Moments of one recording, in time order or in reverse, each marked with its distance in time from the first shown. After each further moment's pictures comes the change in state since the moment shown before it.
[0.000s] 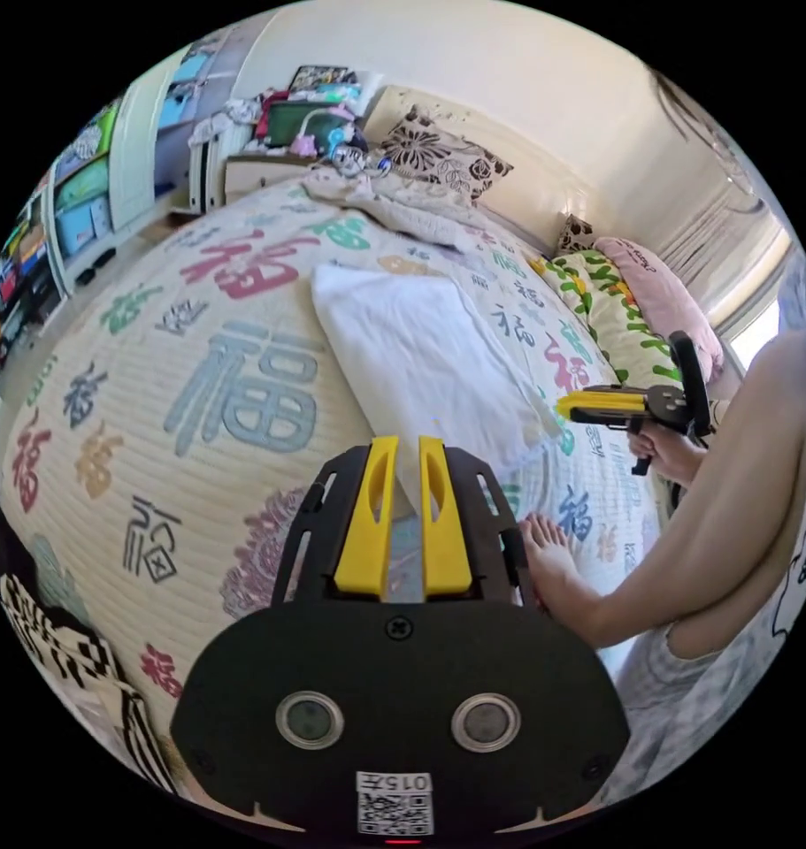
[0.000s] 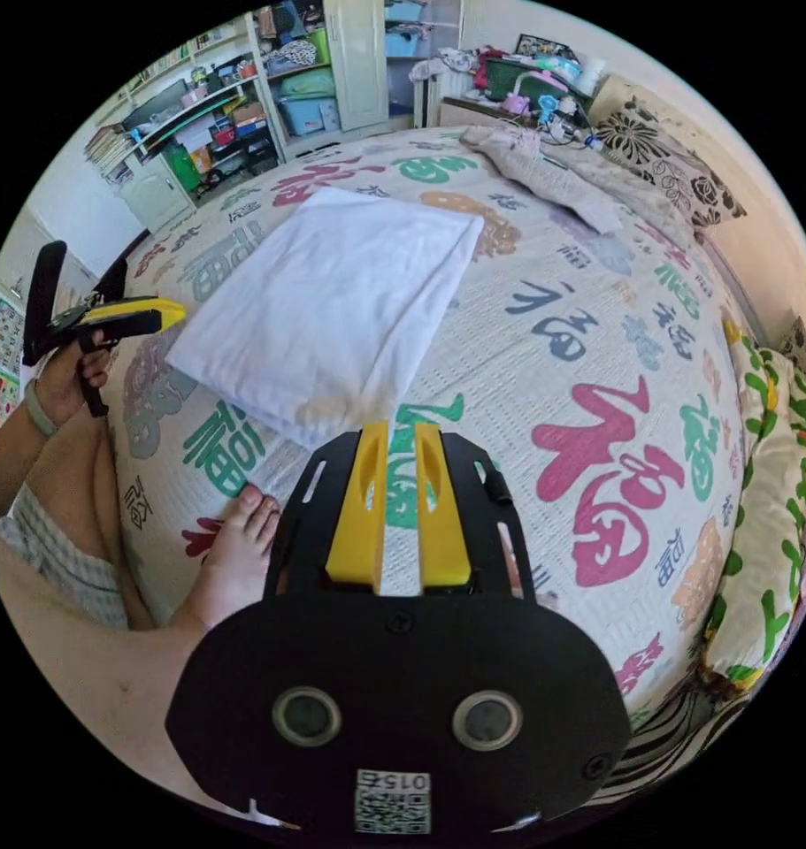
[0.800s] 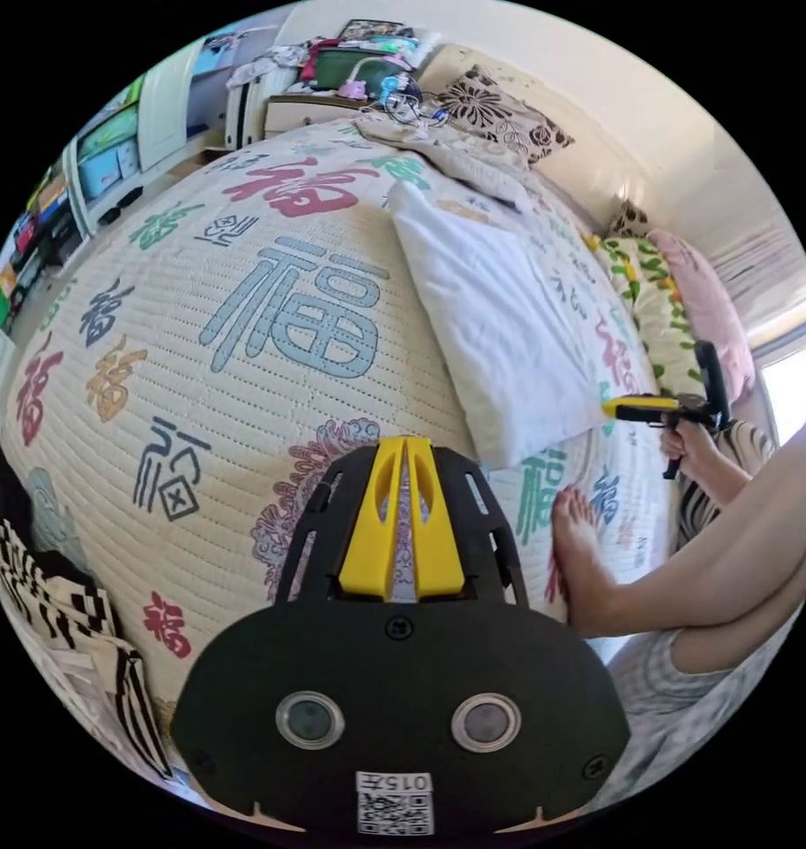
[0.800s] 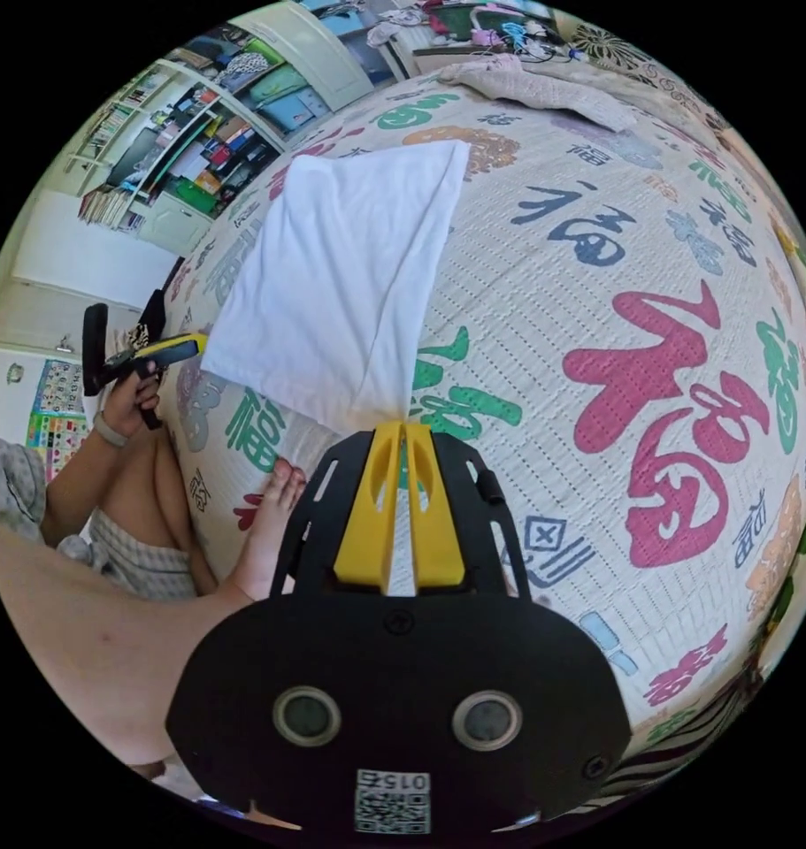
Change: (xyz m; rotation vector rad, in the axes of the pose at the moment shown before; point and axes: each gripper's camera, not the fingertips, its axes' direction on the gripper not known) left arm -0.074 0.012 0.002 -0.144 -0.048 -0.129; right arm 0.016 -0.007 0.029 -0.130 -0.294 0.116
